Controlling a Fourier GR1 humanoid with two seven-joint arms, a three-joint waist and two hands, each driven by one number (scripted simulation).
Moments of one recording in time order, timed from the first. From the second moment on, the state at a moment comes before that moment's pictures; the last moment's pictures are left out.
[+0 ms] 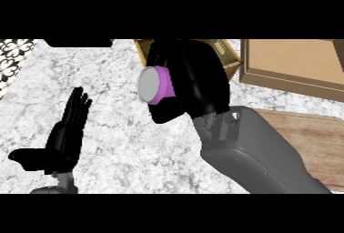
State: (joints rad) left arm -0.01 0.06 -0.01 -1.67 0.03 0.11 0.01; right arm -0.91 -0.10 0.46 -1.59 0.65 0.01 0.85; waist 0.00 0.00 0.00
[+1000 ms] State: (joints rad) left arm 0.00 0.05 -0.01 -1.70 0.02 0.10 0.03; right arm -0.86 -0.09 0.27 -1.22 0.75 -0.01 0.44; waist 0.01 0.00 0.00
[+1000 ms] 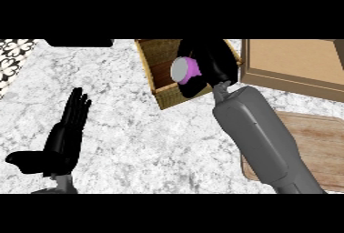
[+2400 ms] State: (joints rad) left arm 0.00 0.04 0.00 -1.69 0.02 0.09 0.01; right arm -0.90 -0.05 0.01 -1.02 0.72 -0.20 0.16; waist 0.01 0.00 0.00
